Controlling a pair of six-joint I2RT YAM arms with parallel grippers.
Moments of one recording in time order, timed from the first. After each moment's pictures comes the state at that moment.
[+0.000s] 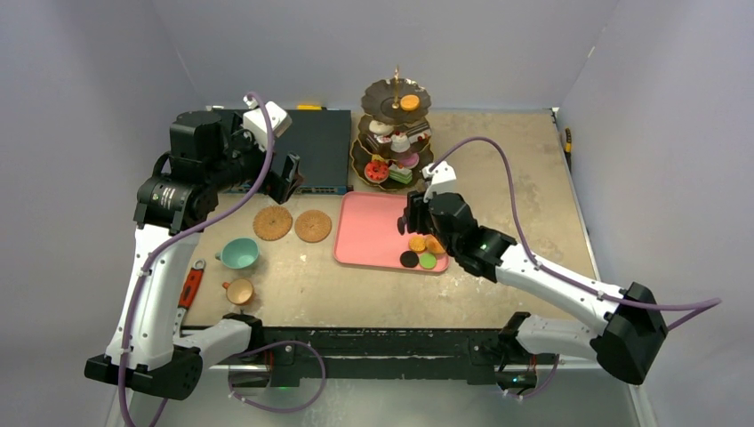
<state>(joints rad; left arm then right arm) -0.22 1.12 1.57 -0.94 0.39 0.29 0.83 1.14 0.80 -0.17 0.40 0.31</state>
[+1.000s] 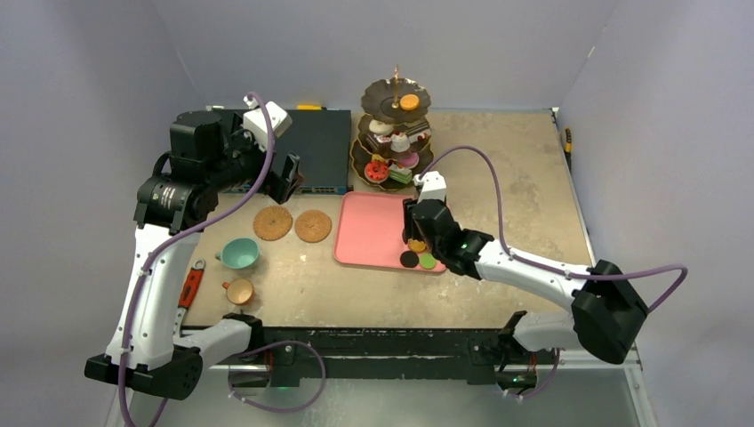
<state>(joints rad) -0.22 1.12 1.57 -0.94 0.39 0.30 0.84 1.29 0.74 -0.12 0.51 0.37</state>
